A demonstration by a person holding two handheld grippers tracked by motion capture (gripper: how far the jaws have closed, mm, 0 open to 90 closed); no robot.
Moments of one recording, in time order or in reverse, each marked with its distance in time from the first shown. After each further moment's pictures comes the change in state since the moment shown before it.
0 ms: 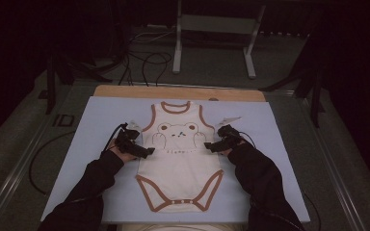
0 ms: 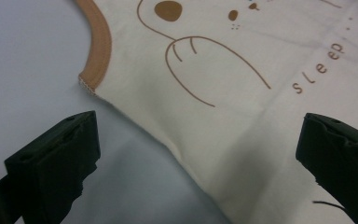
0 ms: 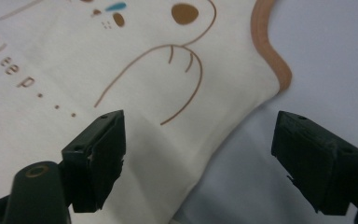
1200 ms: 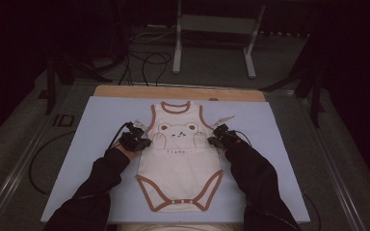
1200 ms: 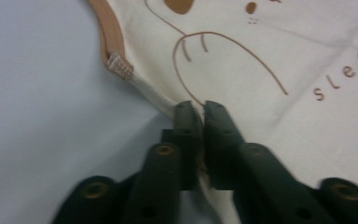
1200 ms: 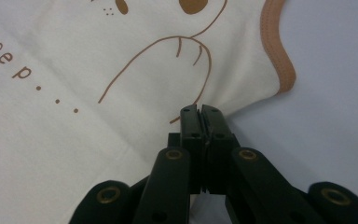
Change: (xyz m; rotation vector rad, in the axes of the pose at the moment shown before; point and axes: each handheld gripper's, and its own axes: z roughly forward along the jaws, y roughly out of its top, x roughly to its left) left arm -0.007 0.012 0.010 0.068 0.035 -0.009; right arm 0.009 0.009 0.004 0.074 -0.023 -0.034
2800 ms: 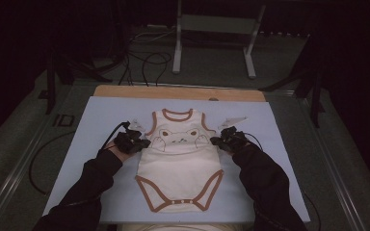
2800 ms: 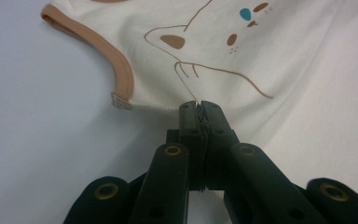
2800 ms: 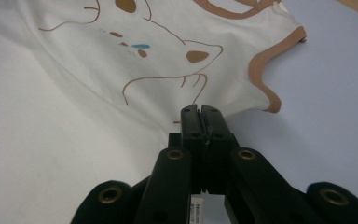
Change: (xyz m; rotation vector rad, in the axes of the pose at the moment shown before) left arm -0.020 0.002 -0.048 -0.042 -0.038 0.111; right arm 0.021 0.000 -0.060 -0.111 0.047 -0.046
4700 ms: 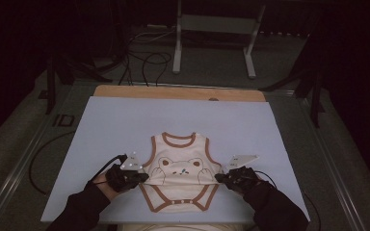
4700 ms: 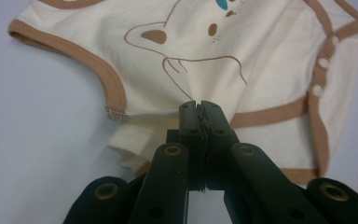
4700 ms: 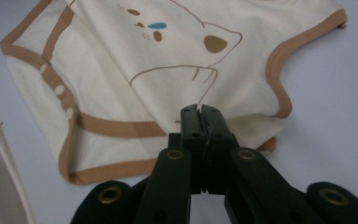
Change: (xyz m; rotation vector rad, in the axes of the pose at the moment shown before) left arm -0.076 -0.057 -0.042 0.032 -0.122 0.151; right arm 0.074 -0.070 -0.050 0.036 0.109 -0.035
